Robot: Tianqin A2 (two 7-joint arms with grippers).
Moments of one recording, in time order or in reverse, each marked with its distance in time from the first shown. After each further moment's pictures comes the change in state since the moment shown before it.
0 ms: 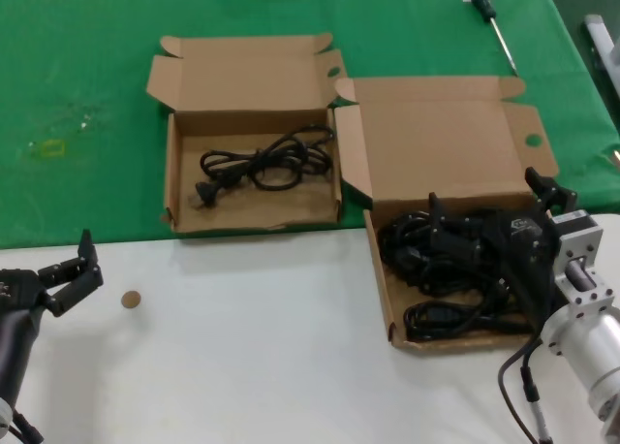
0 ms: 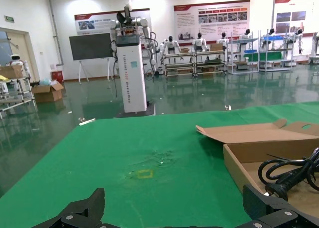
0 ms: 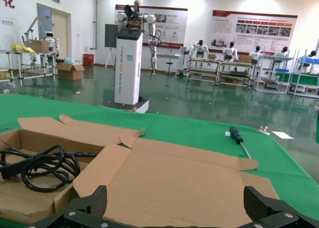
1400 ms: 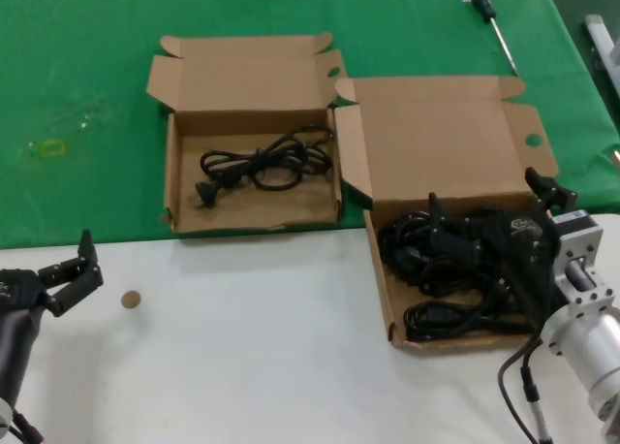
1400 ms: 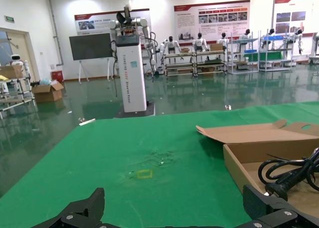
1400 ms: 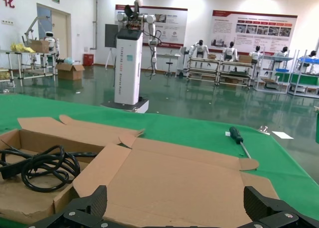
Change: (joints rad) left arm 0.000 0.000 0.000 0.000 0.000 0.000 0.000; right arm 0.000 0.000 0.000 0.000 0.000 0.000 0.000
